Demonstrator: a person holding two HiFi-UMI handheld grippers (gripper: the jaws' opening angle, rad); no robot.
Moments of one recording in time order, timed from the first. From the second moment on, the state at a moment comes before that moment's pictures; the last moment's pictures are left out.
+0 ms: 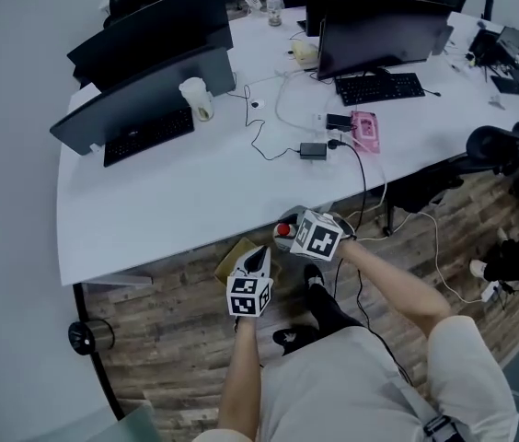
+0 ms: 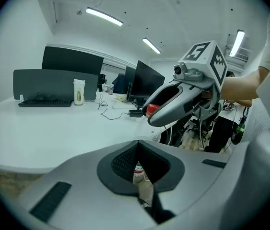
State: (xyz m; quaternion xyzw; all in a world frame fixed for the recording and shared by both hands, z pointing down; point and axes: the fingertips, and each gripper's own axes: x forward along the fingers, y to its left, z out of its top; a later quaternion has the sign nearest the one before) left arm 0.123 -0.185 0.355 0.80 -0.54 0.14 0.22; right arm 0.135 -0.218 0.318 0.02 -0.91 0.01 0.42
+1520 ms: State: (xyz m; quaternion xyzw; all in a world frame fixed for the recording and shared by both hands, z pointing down) left arm 0.084 -0.238 0.299 0.77 -0.58 0.12 0.22; right arm 0.104 -0.370 0.233 0.20 -0.93 0.07 0.30
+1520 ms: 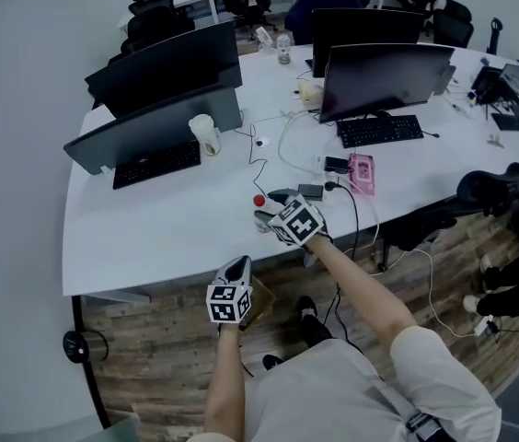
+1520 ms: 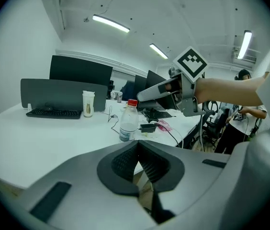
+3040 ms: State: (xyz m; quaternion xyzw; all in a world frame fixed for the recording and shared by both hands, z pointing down) left arm 0.102 -0.023 0.286 0.78 -0.60 0.10 0.15; right arm 0.194 -0.061 0.303 0.33 -0.91 0.16 0.17
